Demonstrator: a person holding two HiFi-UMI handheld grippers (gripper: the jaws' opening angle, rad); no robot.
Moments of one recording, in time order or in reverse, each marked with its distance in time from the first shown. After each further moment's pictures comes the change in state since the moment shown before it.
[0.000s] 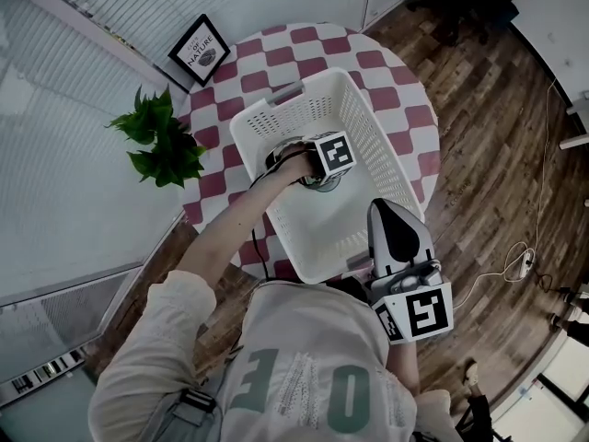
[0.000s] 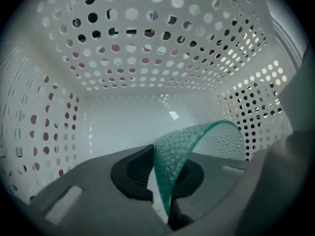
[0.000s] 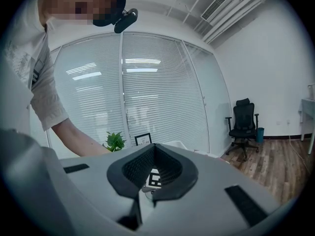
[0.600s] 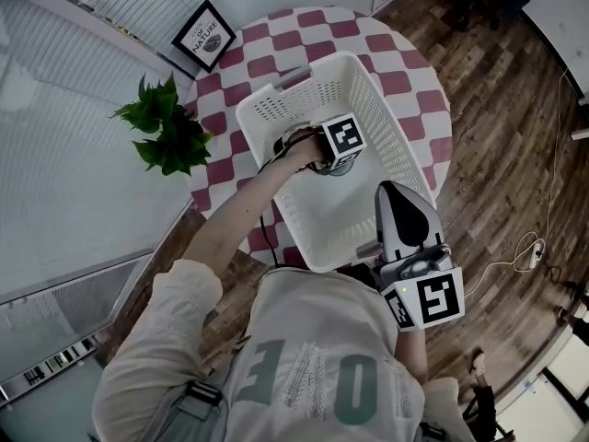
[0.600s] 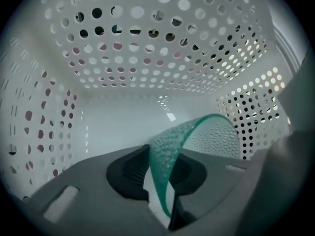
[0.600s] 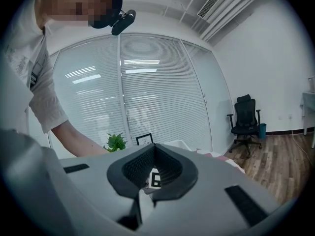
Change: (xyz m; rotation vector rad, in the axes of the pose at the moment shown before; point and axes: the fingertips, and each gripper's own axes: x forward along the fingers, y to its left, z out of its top) left arm 0.000 -0.003 0.003 -0.027 -0.016 -0.038; right arm 0.008 -0.002 -0.002 0.034 -0.007 0.021
